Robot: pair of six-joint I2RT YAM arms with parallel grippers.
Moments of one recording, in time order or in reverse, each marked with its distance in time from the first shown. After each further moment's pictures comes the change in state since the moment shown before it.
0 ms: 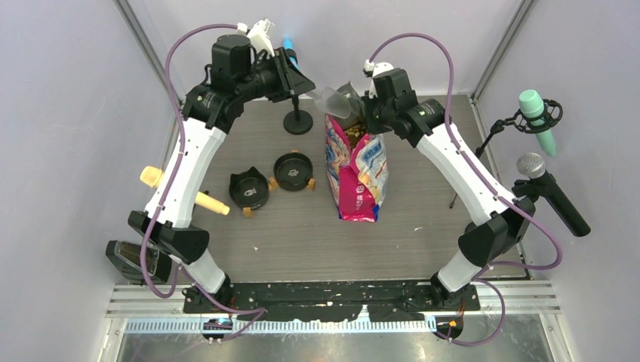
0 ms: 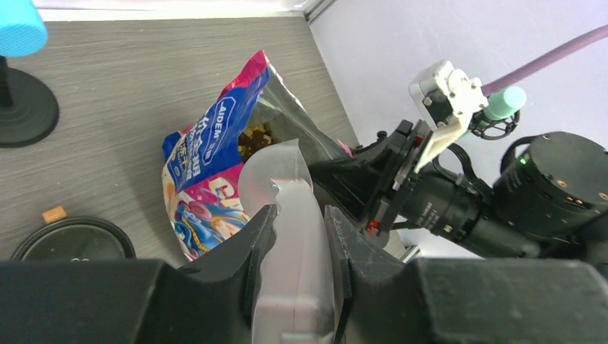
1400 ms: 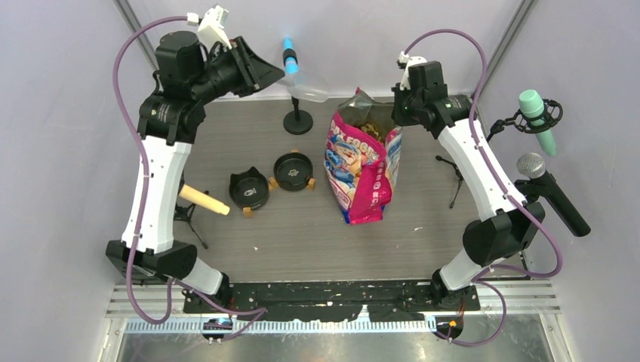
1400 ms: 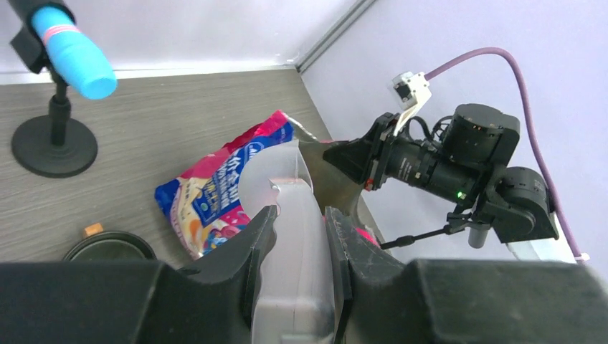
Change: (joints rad) left arm 0.134 -0.119 0.034 -0.028 0.086 0.012; right arm -0.198 -0.019 -0.024 0.000 -0.072 -0.041
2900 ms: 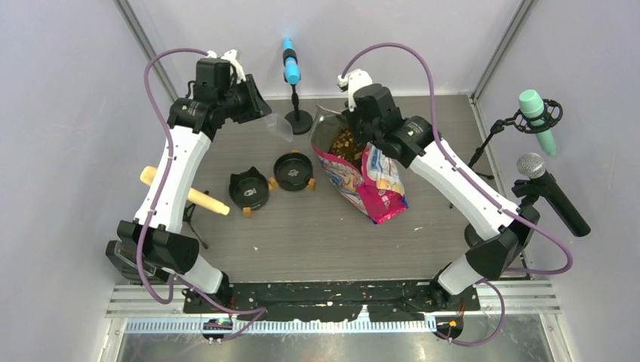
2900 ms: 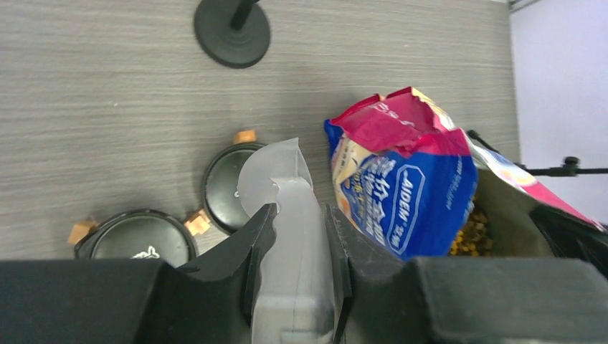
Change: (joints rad) left arm 0.042 0.013 -0.288 -0.090 -0.276 0.143; right arm 0.373 -0.052 -0.047 0.098 0.240 -0.129
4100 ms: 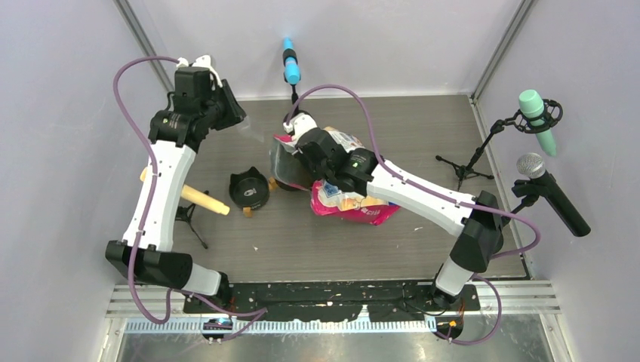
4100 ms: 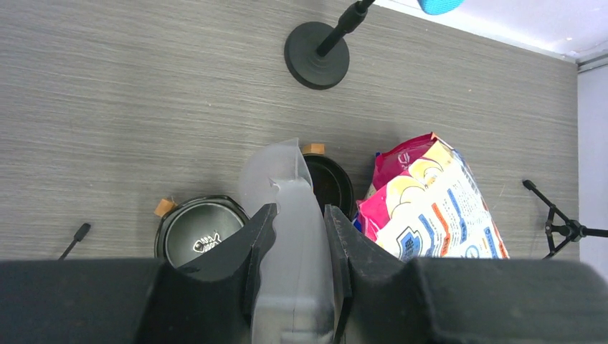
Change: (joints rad) left arm 0.077 -0.111 -0.106 -0.017 -0.175 0.020; right arm 0.286 0.131 -0.135 0.166 0.053 0.091
